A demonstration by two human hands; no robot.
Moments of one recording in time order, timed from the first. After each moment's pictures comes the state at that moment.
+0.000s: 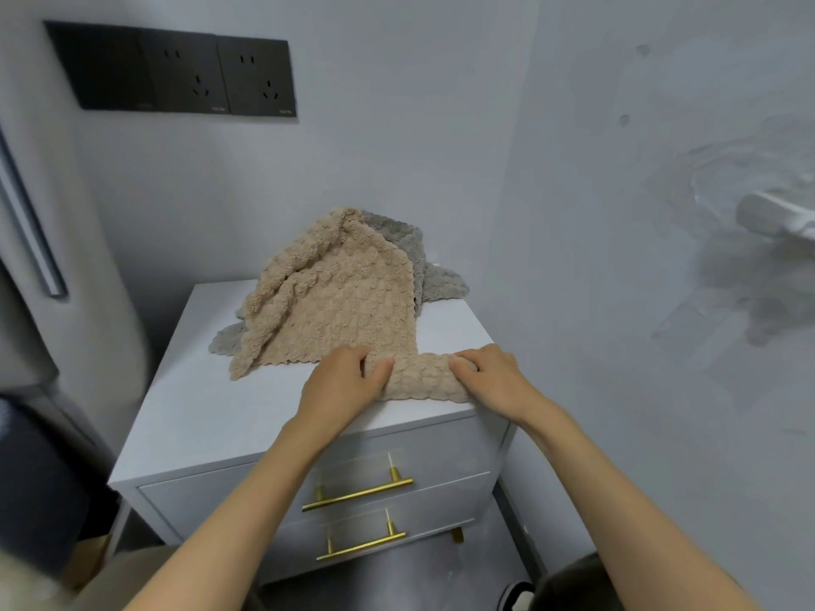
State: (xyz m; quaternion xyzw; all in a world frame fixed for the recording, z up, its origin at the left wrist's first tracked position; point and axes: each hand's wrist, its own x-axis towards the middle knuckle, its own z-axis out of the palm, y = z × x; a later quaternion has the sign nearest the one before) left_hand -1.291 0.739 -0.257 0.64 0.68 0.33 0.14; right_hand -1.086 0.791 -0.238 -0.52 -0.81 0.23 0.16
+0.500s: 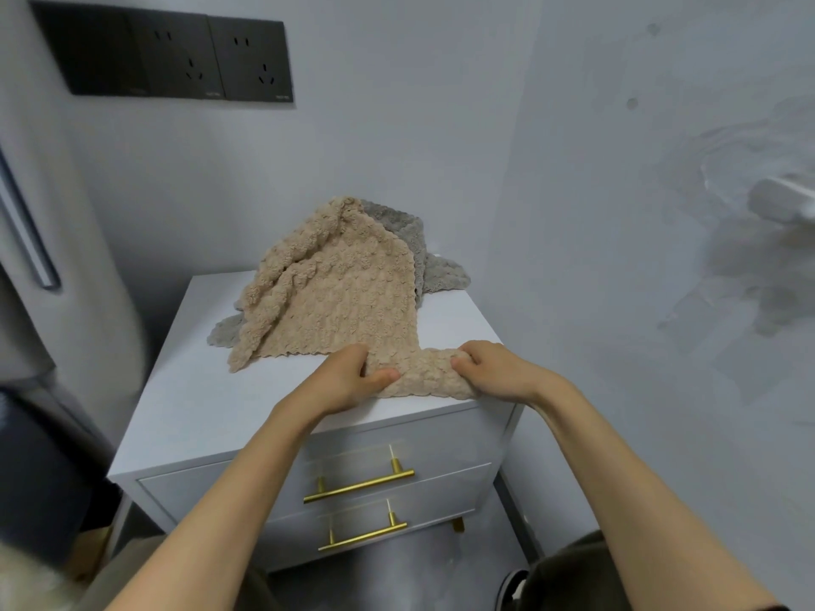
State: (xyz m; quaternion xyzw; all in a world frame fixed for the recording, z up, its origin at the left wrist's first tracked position) left_hand -1.298 0.741 -0.243 0.66 0.67 0.21 0.27; right_hand -1.087 0.794 -0.223 -0.52 -0.81 0.26 0.05
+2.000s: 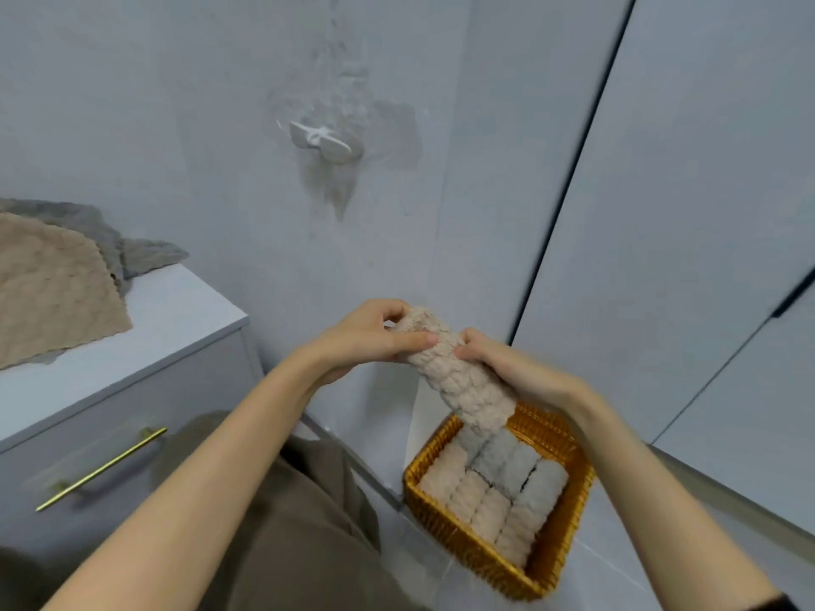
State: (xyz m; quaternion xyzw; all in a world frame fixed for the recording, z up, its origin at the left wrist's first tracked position) left_hand -0.996 0.606 -0.172 0.73 0.32 0.21 0.57; right_hand -0.809 0.514 -0.196 -0.61 -0.55 0.46 0.33
